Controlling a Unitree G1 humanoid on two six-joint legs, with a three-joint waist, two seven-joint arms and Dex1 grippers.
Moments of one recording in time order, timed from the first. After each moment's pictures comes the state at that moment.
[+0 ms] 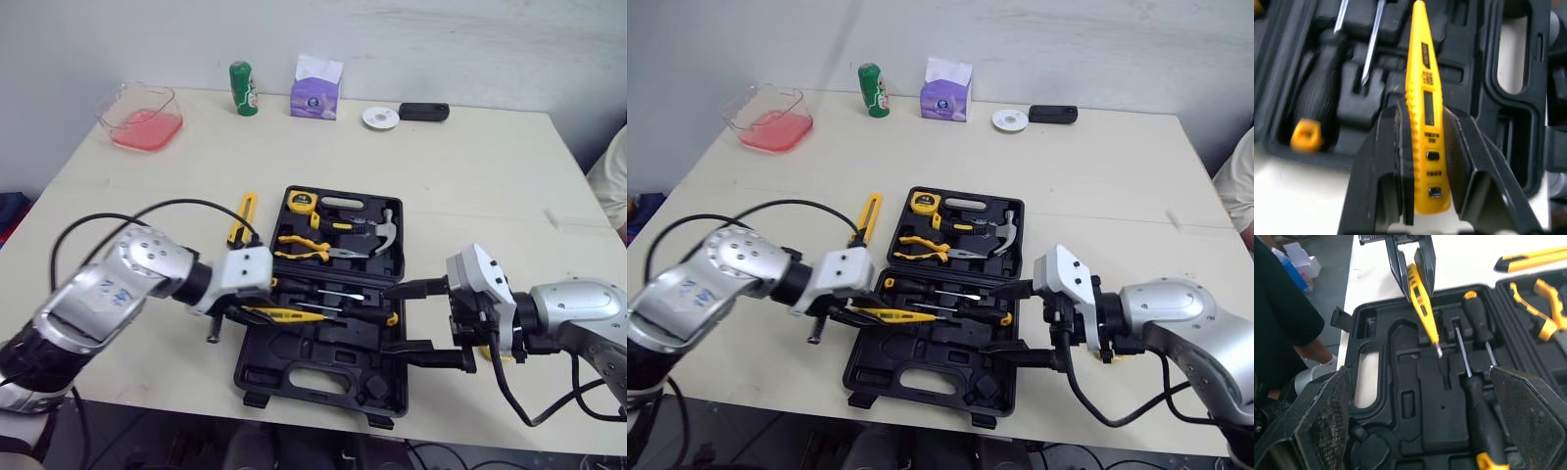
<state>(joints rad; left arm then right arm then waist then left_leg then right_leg) -0.63 0.99 -0.44 -0.41 -0.28 0.72 -1.16 -0.14 -0.97 -0.14 -0.65 0.83 0.77 0.98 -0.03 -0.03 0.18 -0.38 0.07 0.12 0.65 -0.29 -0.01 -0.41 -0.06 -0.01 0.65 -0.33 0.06</state>
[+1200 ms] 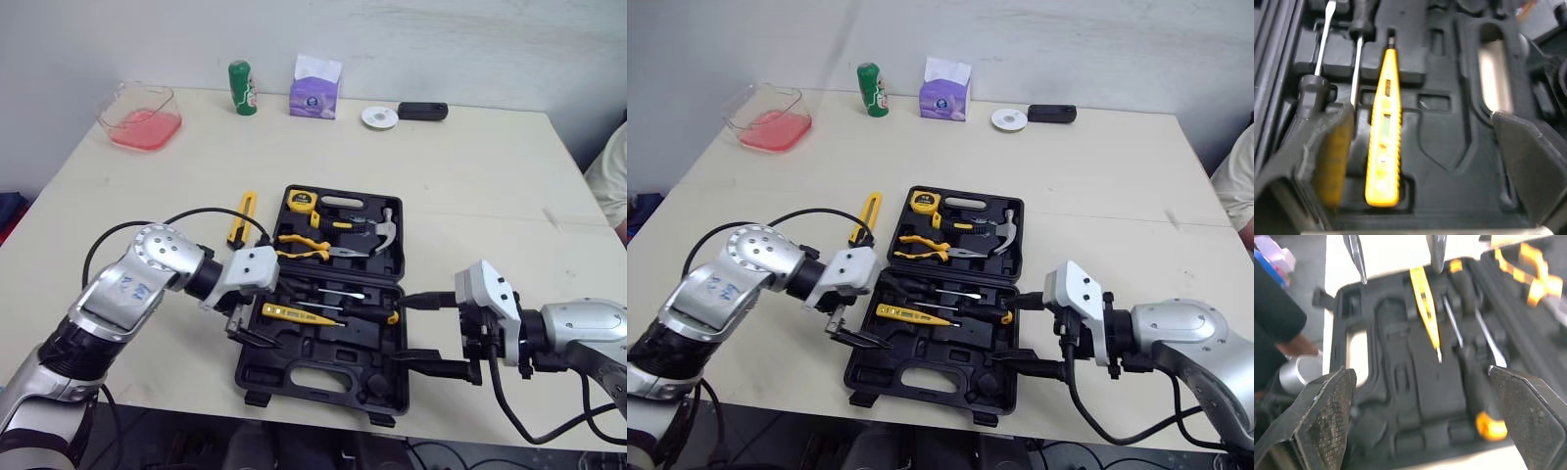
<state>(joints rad) -0.56 0.84 -0.24 -0.25 -0.32 0.49 -1.34 -0.08 -0.96 -0.16 -0.67 0.79 0.74 0.97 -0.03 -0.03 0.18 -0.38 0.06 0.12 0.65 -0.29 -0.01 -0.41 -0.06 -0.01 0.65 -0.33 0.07</state>
